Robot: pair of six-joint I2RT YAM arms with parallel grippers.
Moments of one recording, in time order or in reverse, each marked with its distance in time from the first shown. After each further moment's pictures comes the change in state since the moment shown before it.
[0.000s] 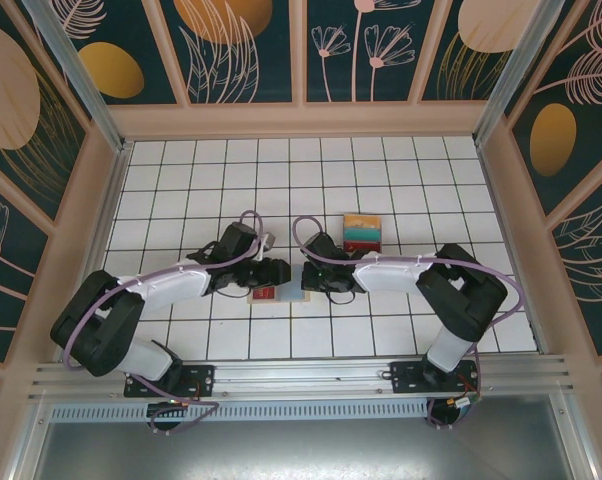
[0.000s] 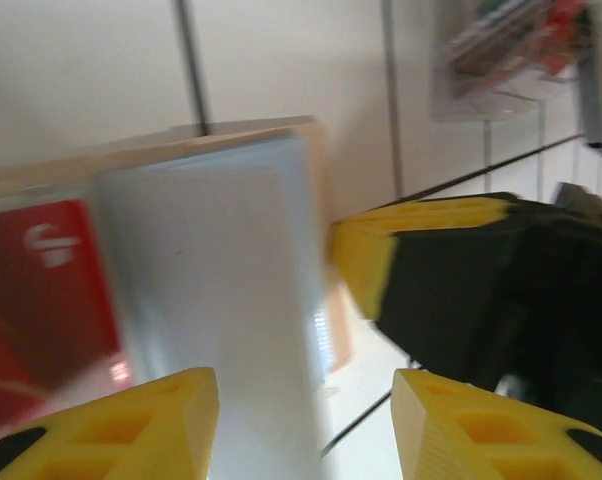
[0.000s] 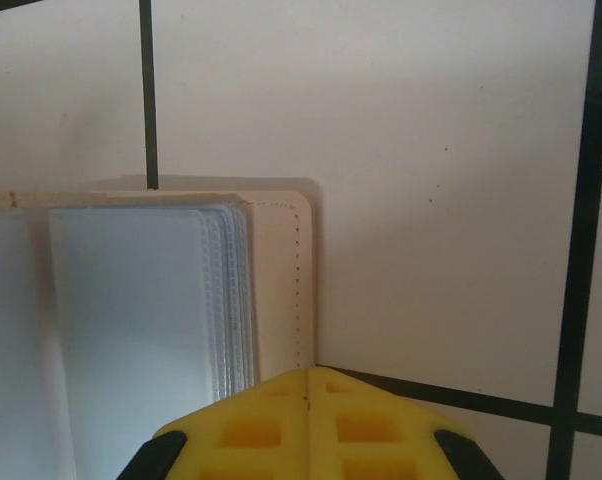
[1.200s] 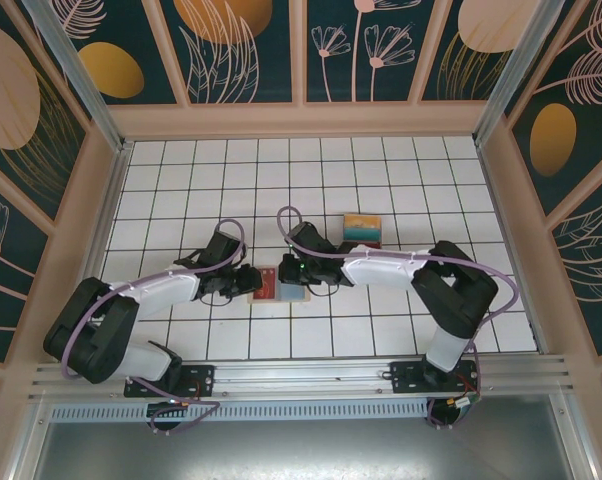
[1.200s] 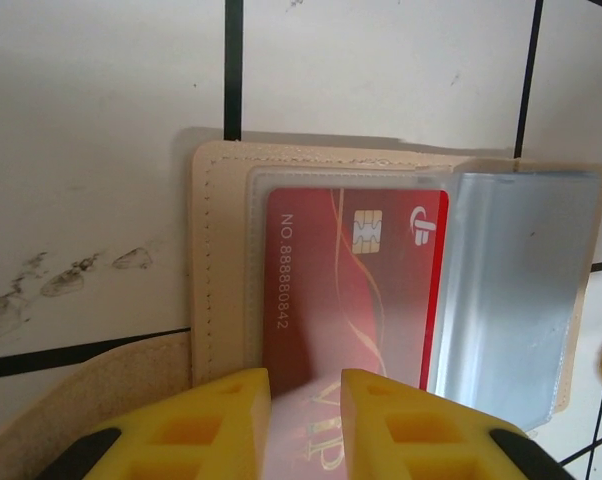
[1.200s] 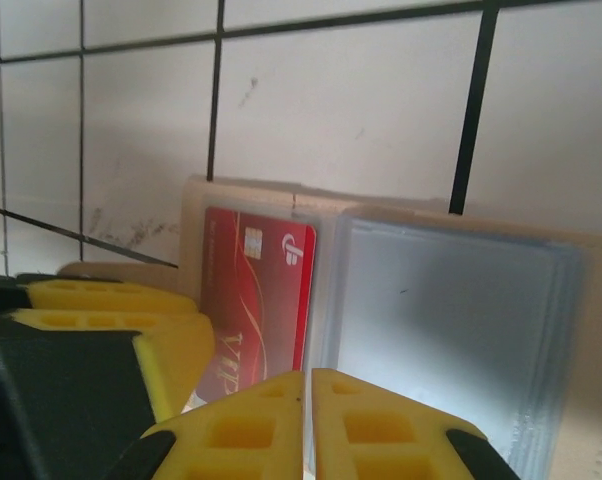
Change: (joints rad) left arm 0.104 -0.045 -0.103 -0.124 -0.211 0.007; right arm 0.043 0.054 0.148 0.032 -0.151 0.000
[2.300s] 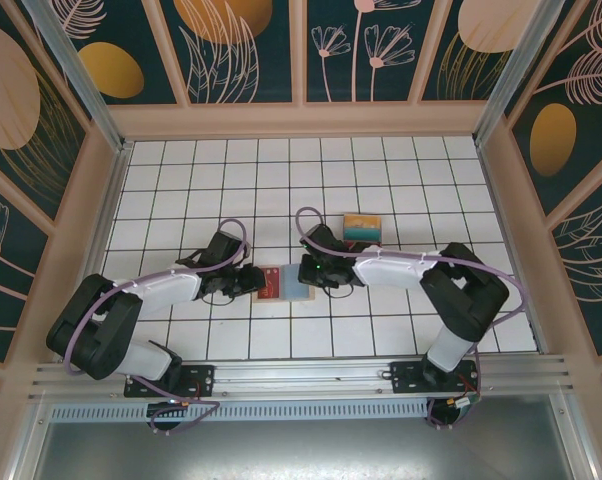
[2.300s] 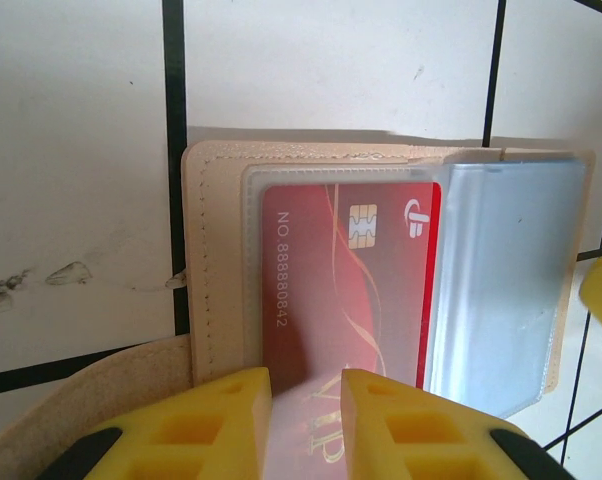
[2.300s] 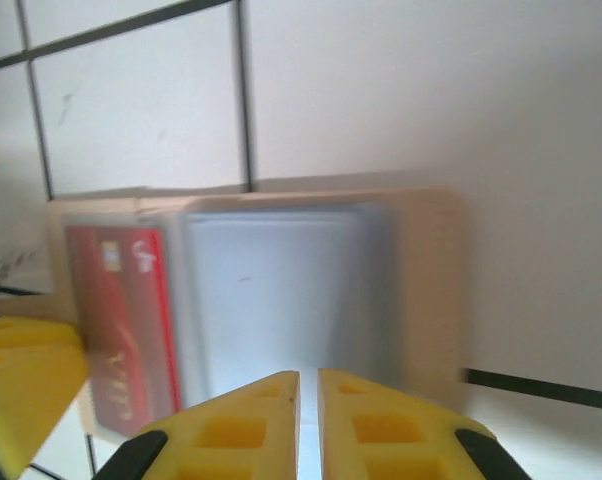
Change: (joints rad) left arm 0.000 0.019 -0.003 0.040 0.044 -0.003; right arm -0.076 -0.069 -0.101 -0.082 0.087 0.072
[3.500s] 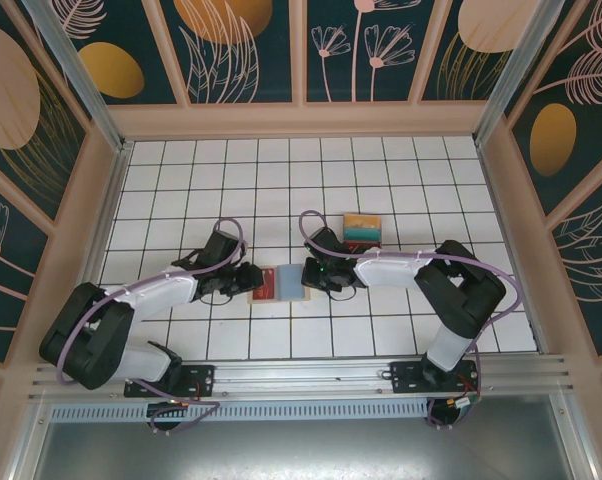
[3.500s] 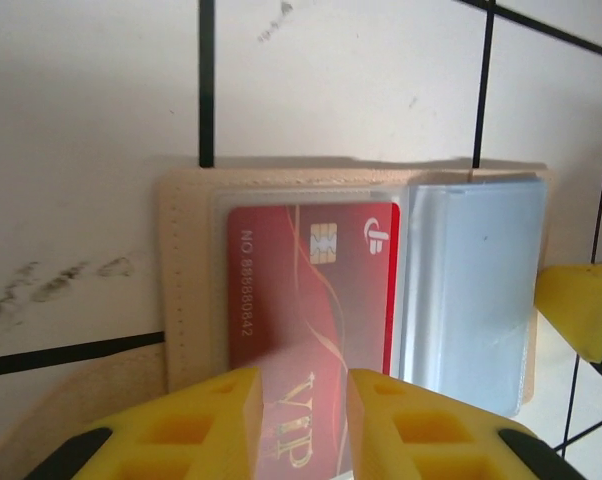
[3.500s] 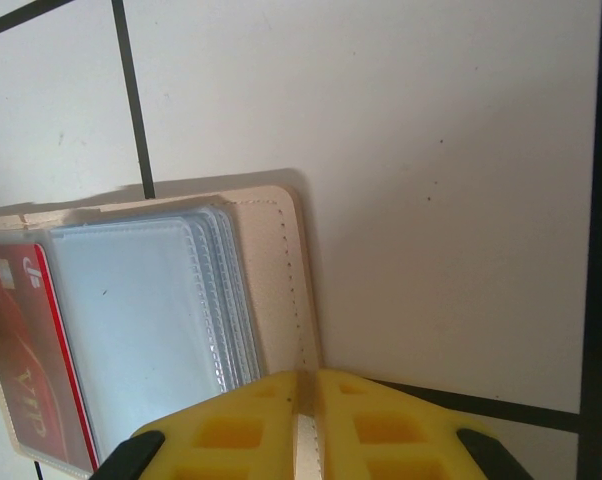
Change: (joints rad) left arm -0.002 -0.066 0.000 -0.043 -0.071 -0.014; right arm -0.011 0.033 -0.033 0.048 -0.037 0.007
